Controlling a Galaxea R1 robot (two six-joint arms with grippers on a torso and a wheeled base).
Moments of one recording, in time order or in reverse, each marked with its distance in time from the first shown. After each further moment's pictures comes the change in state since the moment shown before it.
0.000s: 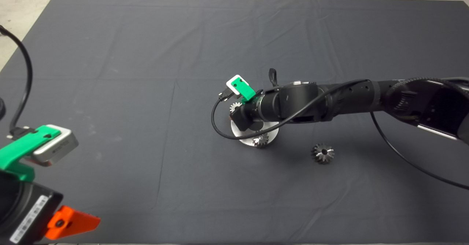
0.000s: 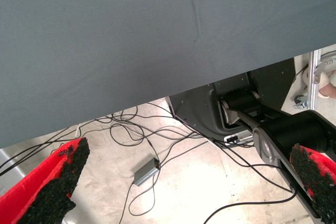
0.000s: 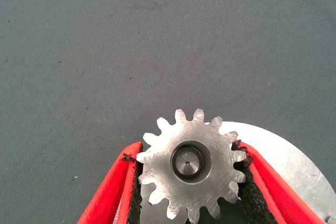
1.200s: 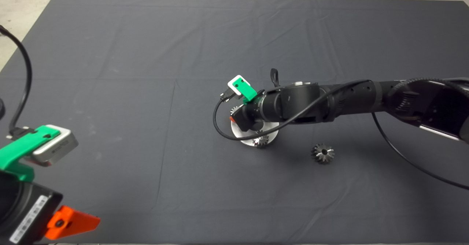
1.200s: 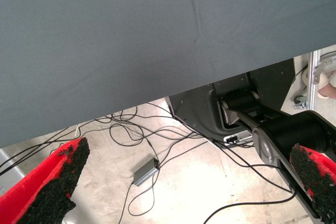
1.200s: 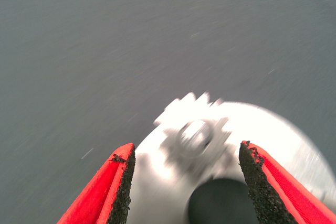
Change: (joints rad) left arm 0.000 -0.002 0.000 0.000 -0.001 0.000; right arm -0.001 -0.044 0.095 0.000 -0.010 -0.006
